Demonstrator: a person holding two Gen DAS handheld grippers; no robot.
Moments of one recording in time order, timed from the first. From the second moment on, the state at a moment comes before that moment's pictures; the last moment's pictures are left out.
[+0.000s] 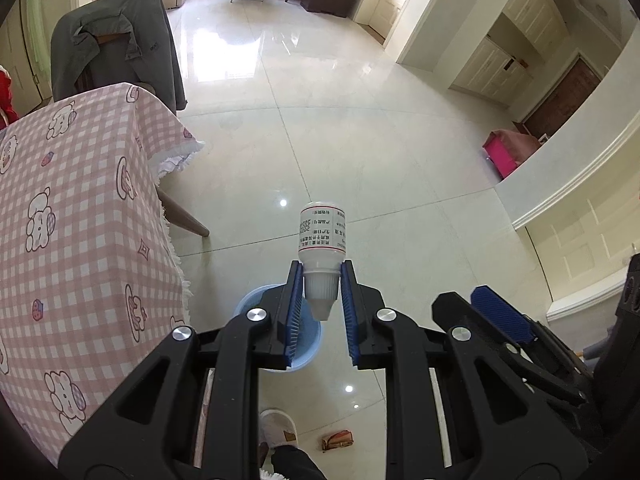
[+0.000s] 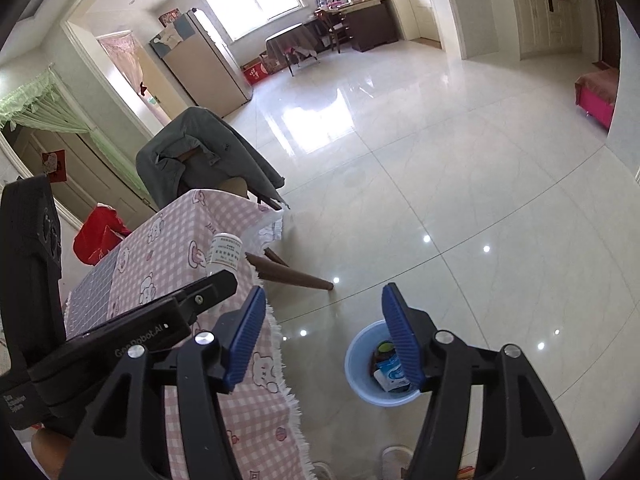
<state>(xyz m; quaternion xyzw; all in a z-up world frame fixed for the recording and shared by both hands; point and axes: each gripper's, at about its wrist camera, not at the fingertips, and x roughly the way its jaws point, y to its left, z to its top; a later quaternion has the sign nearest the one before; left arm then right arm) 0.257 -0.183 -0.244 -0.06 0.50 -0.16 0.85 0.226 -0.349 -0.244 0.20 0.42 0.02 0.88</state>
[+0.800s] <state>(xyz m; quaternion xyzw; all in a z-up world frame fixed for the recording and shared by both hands) 0.241 -0.175 -0.185 -0.02 0.46 -0.11 0.88 0.204 -0.348 -0.186 0.20 0.39 0.03 0.90</state>
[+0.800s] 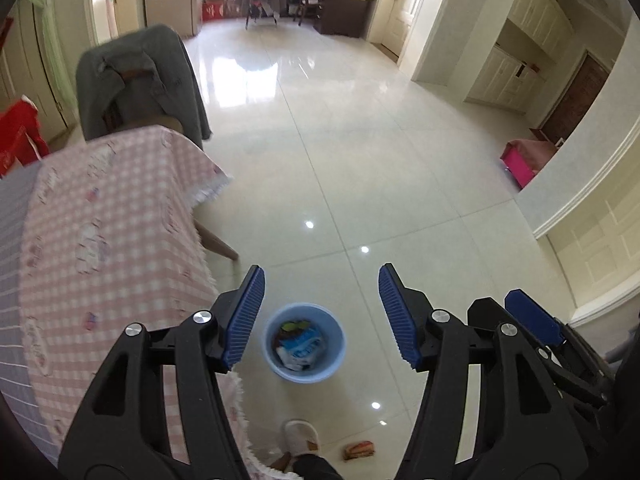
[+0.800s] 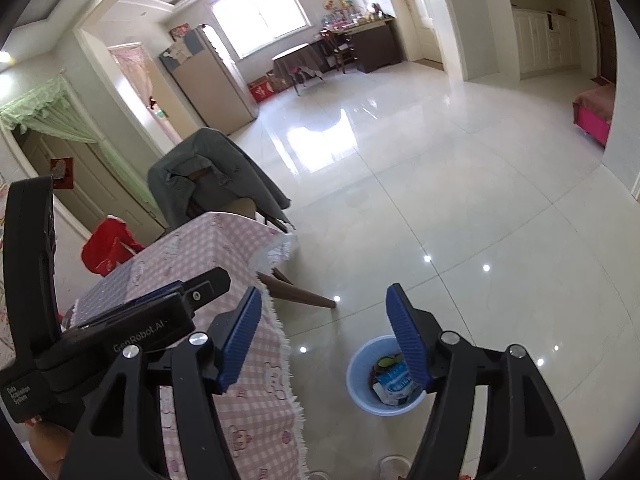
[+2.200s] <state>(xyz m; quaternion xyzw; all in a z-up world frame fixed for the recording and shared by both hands) 0.068 0.010 -0.024 0.02 0.35 -0.05 0.93 0.054 -0.144 -0.044 0.09 0.27 0.03 0.96</state>
